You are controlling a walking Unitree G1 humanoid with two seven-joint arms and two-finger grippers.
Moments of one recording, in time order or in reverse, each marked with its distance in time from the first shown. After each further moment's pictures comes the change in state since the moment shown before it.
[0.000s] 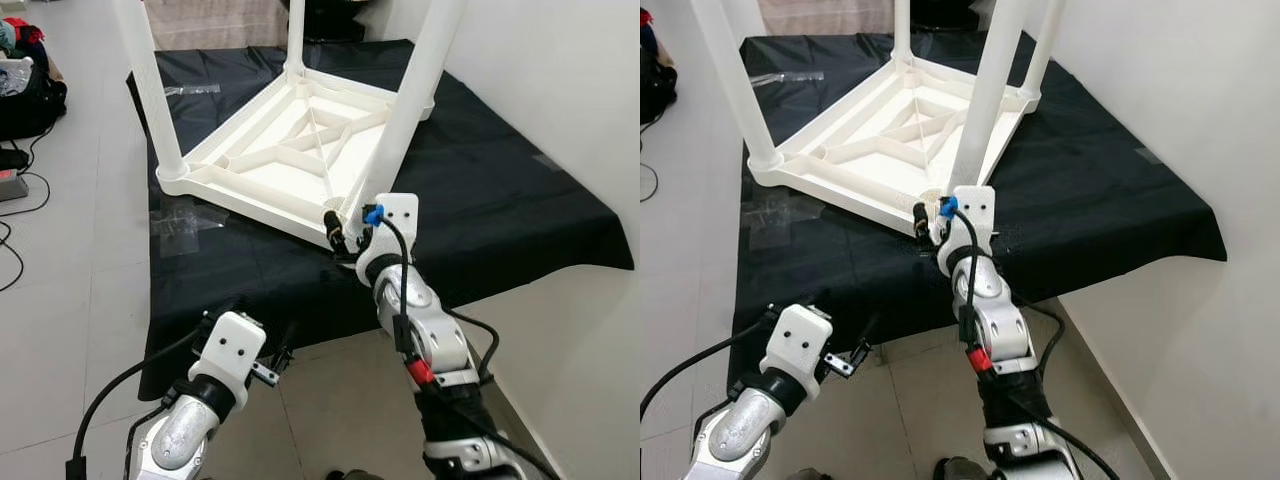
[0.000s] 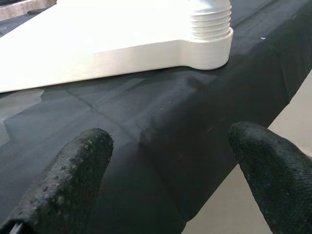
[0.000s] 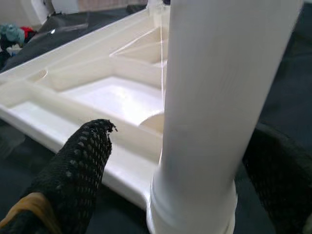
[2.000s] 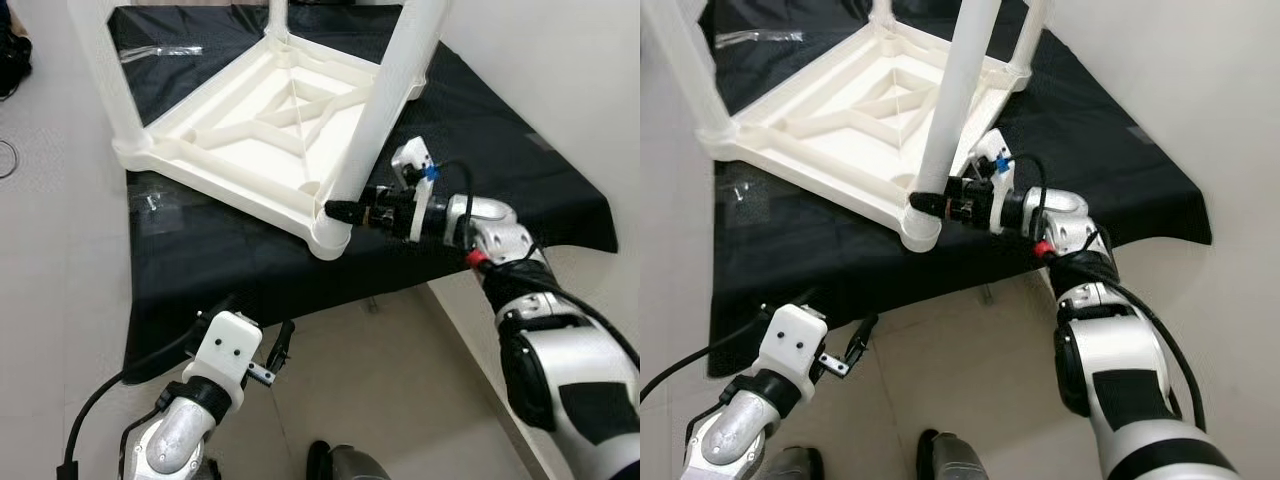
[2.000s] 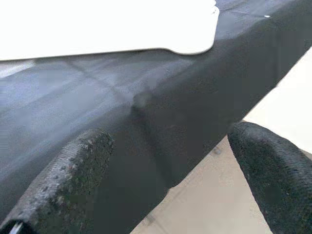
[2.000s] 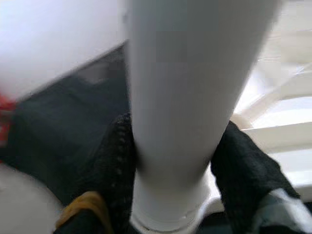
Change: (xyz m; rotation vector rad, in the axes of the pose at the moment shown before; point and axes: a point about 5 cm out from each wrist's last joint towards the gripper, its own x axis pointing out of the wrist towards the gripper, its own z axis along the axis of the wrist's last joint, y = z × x) left arm -0.005 0.002 0.002 0.008 0.022 0.031; right arm 0.039 -0.068 0.039 -0.256 0.014 0.766
